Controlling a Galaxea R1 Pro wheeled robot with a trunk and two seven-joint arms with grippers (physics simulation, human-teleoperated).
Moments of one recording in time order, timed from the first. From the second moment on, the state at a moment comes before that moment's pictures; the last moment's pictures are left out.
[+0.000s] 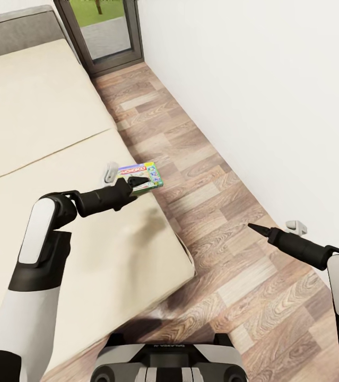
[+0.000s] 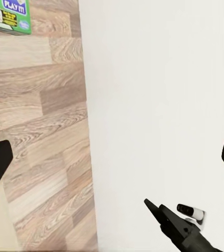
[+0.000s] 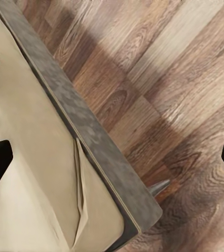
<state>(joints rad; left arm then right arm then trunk) -0.87 0.04 -0.06 -1.61 1.59 0.95 0.62 -0.54 -0.20 -0.39 -1.56 -0.48 1.03 0.49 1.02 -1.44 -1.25</state>
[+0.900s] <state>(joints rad) -0.85 0.05 -0.02 -1.61 1.84 0.96 0.52 -0.56 -0.20 -0.39 -1.56 -0.49 1.03 0.49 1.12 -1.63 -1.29</state>
